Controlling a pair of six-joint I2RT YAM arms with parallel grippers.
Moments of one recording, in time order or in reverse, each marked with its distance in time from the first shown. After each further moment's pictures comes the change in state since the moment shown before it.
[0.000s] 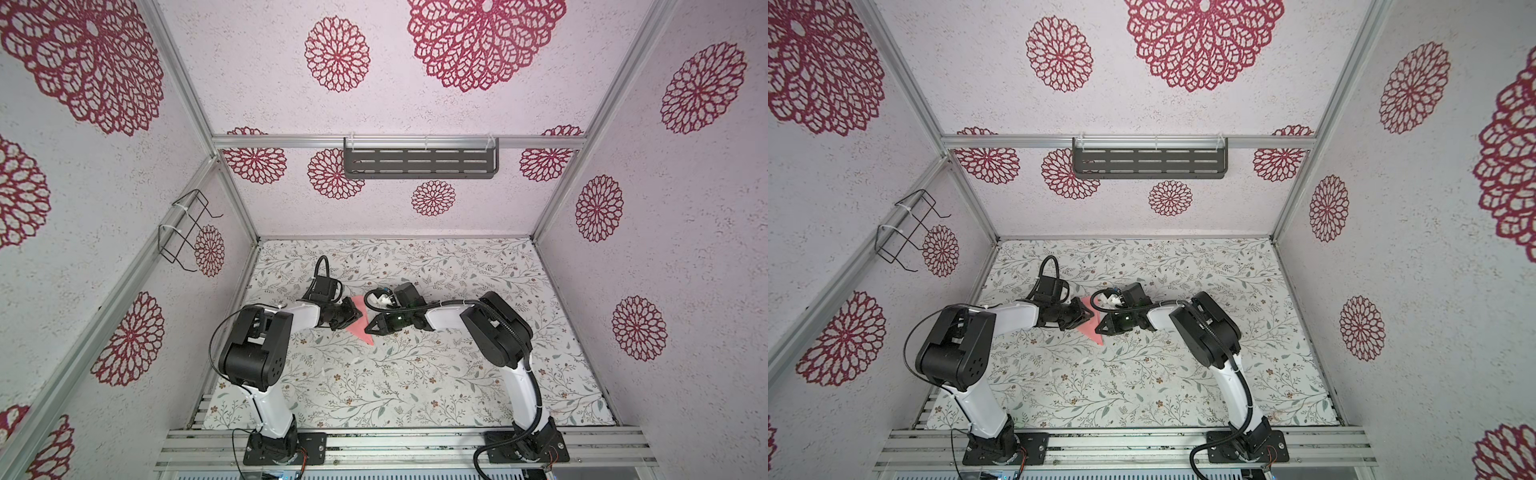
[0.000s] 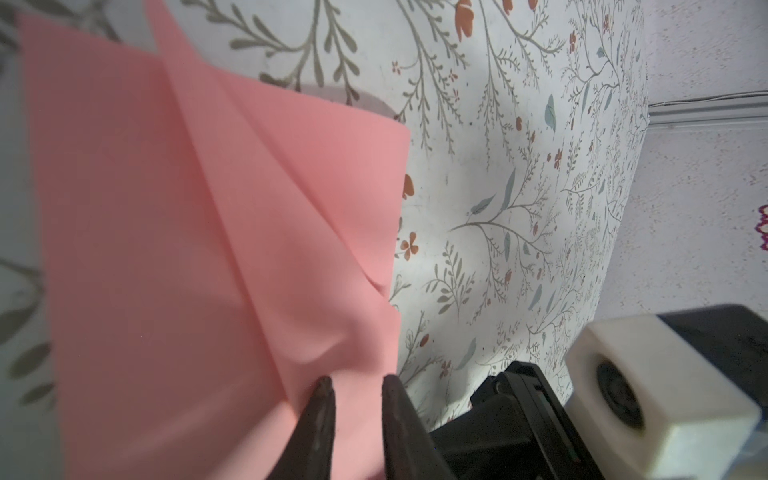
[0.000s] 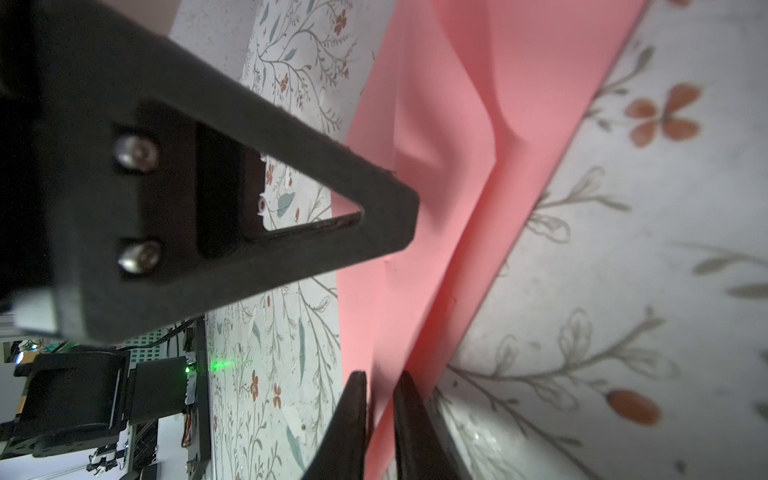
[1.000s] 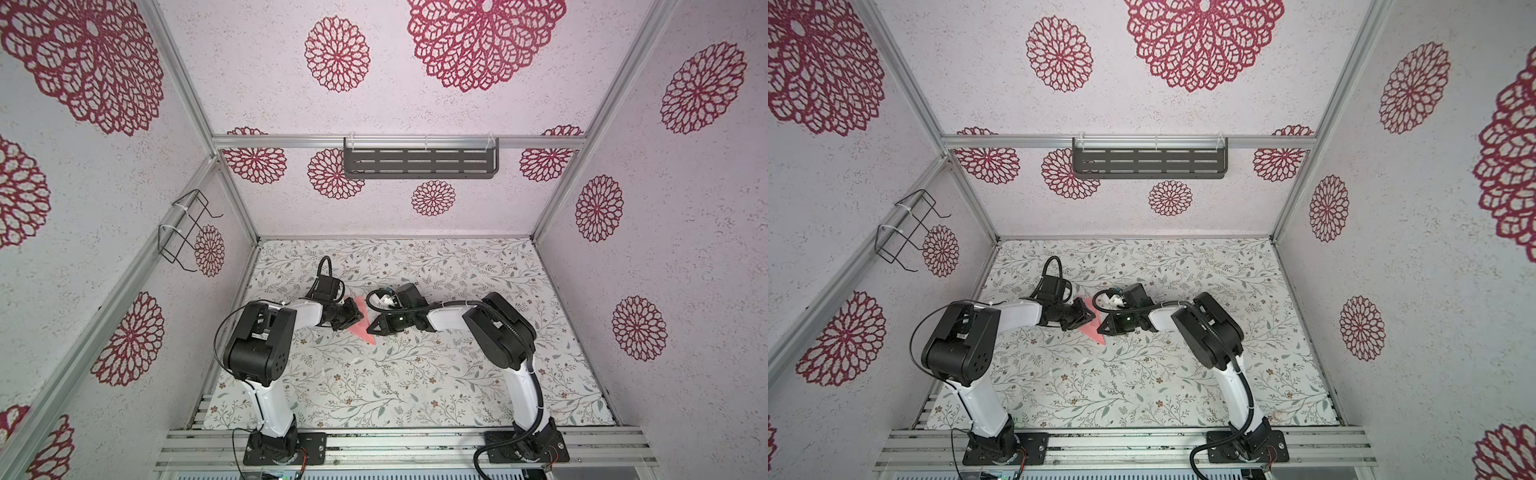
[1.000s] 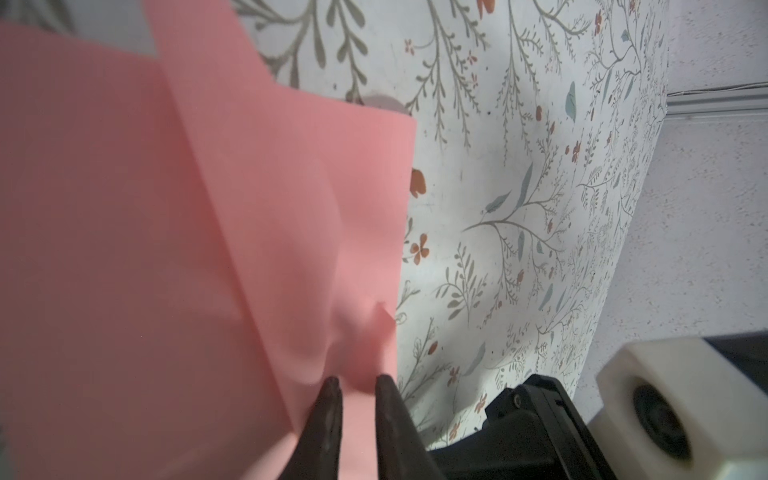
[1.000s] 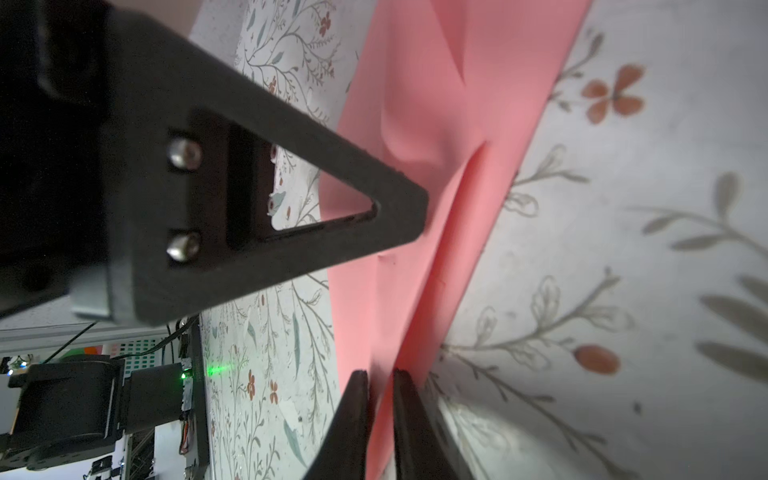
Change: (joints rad) left arm -0.005 0.043 0.030 -0.023 -0.006 0.002; right arm 0.000 -0.034 -0.038 0.003 0.026 0.032
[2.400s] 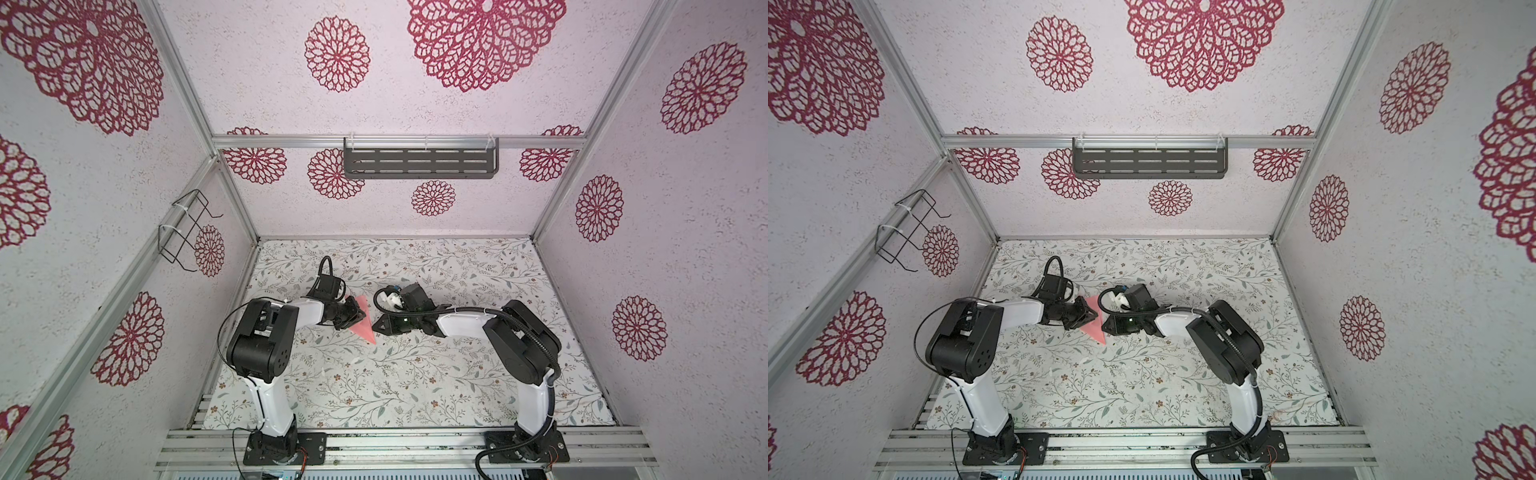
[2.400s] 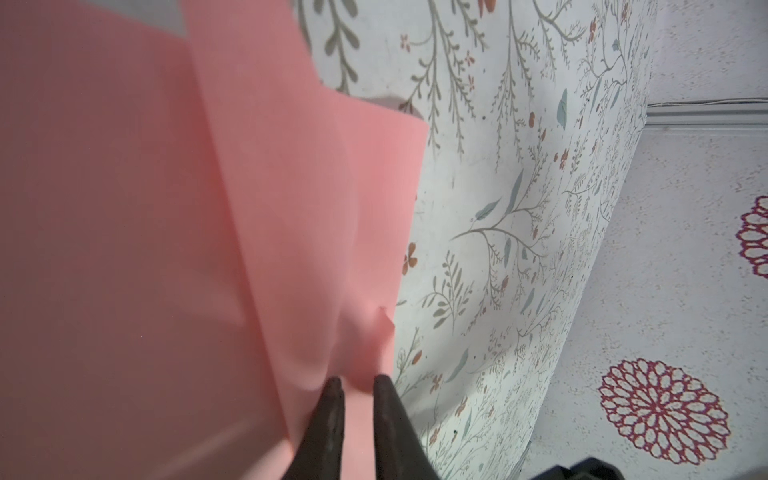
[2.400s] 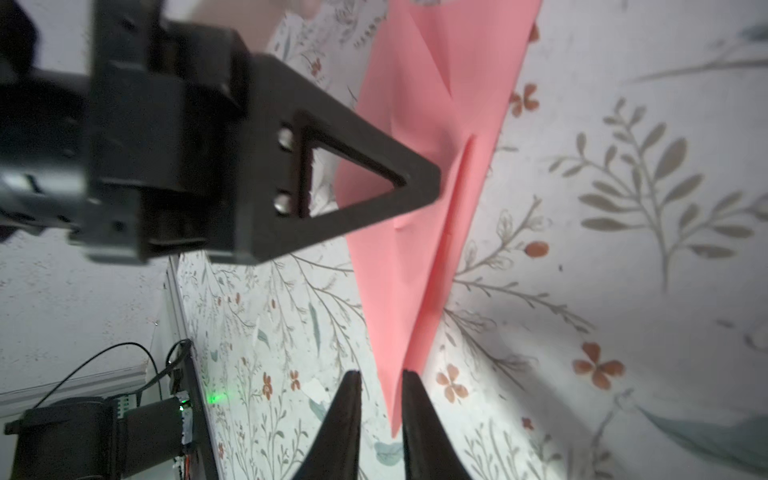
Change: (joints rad) left arm -0.001 0.035 0.026 0.014 0.036 -0.053; right arm 0.039 -0.193 -0.112 -0.015 0.188 0.102
